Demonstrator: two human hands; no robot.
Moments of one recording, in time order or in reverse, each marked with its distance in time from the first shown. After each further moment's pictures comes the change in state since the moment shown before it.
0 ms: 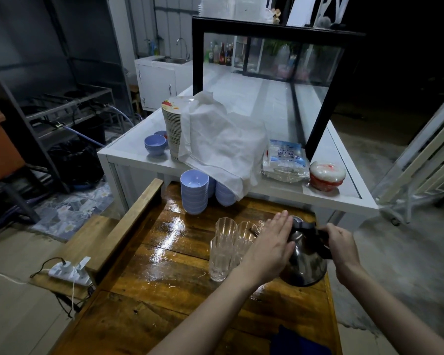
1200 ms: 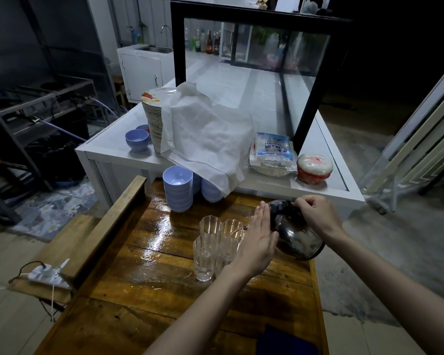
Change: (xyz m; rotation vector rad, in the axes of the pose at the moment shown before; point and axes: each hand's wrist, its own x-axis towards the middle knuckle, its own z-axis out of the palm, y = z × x) left_hand 0.029 -0.016 0.032 -0.206 -0.017 -0.191; right_hand 0.058 -0.035 0.001 -0.496 -0.045 -0.302
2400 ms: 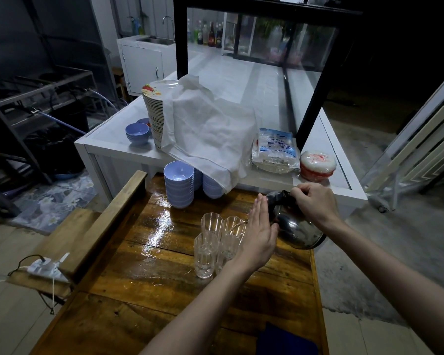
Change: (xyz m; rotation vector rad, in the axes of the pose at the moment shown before) left_hand 0.007 0.003 -0.005 -0.131 0.069 -0.053; right_hand 0.016 -0.018 0.006 -0.127 0.030 -0.166
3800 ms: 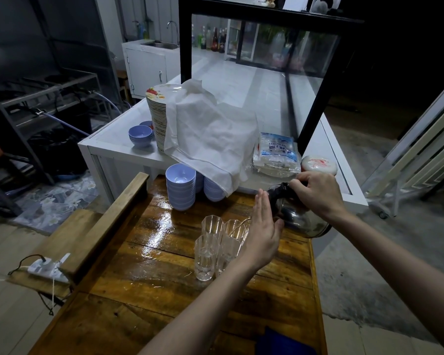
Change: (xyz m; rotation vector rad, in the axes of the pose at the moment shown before) left_hand 0.004 0.018 -0.006 -0.061 0.069 0.012; right_hand 0.021 -0.020 -0.020 -0.109 0.086 -0.253
